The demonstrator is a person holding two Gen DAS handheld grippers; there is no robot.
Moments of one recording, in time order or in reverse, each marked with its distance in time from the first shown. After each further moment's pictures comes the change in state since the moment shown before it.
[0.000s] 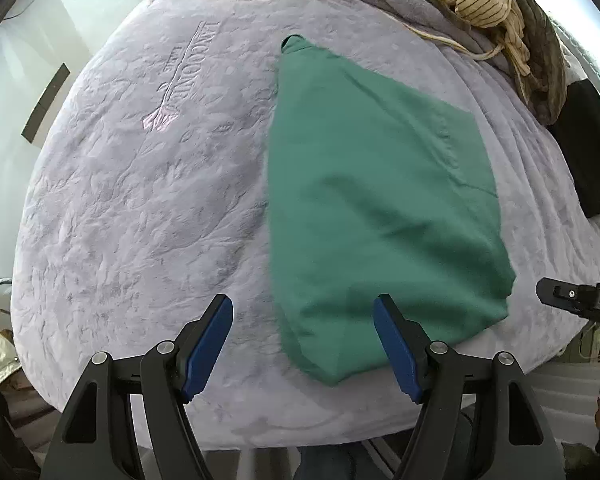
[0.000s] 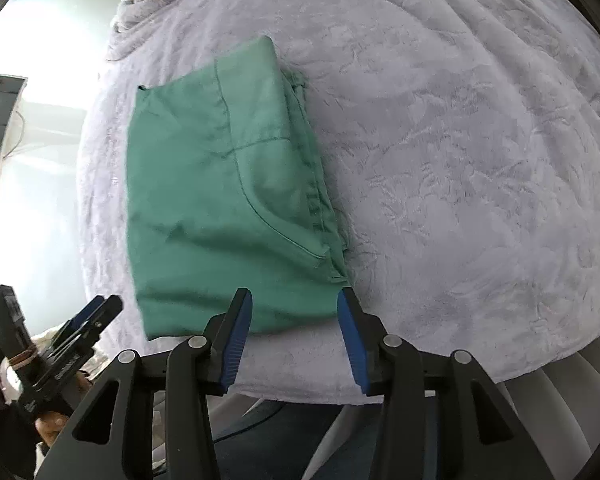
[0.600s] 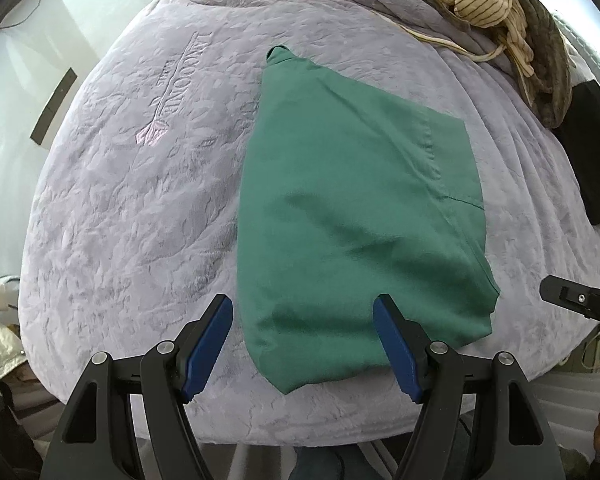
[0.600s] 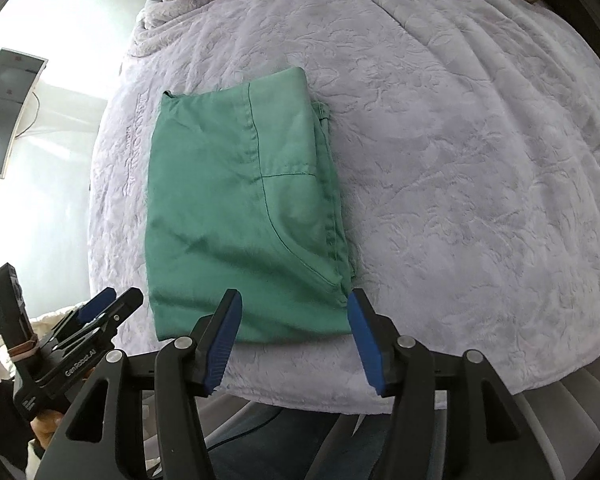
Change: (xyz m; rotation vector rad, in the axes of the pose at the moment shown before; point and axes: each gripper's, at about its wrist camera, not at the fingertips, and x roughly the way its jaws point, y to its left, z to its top) left arm -0.008 -0.032 0.014 0.000 0.002 0.045; right arm -0.013 0.026 0.014 -0.082 -0.033 -0.023
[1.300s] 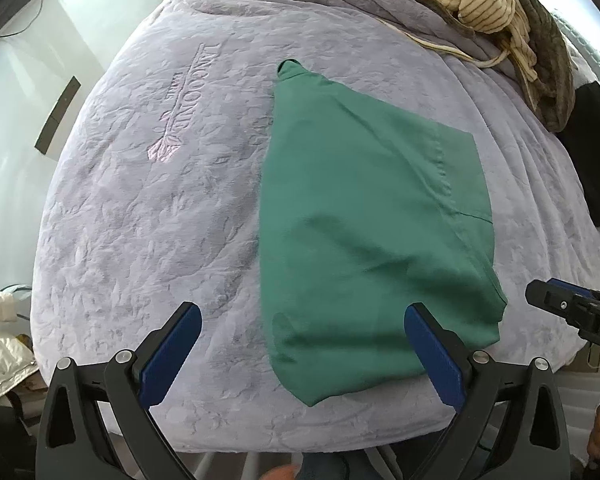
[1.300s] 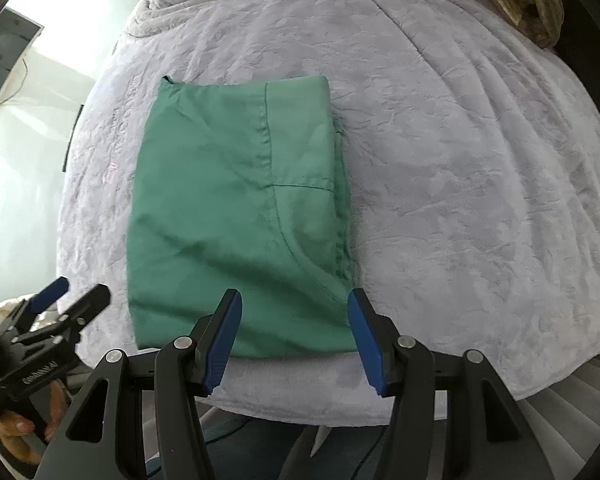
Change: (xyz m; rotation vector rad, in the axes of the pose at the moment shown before) left arm -0.007 0.014 0.010 -0.004 -0.018 0.020; right arm 0.008 0.038 0.004 -0.096 -0.021 -0.160
